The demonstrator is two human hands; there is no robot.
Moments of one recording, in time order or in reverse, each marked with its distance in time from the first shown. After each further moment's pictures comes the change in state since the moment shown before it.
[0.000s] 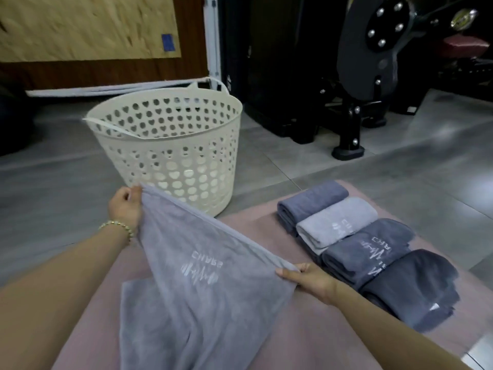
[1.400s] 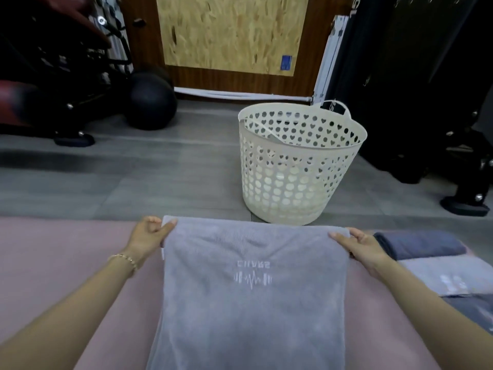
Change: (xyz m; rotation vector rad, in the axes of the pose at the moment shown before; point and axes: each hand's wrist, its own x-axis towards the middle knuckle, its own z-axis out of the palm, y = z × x) left_hand -0.072 -0.089 -0.238 0.004 -0.006 -0.269; right_hand 0.011 -0.120 0.116 -0.154 0.109 -0.272
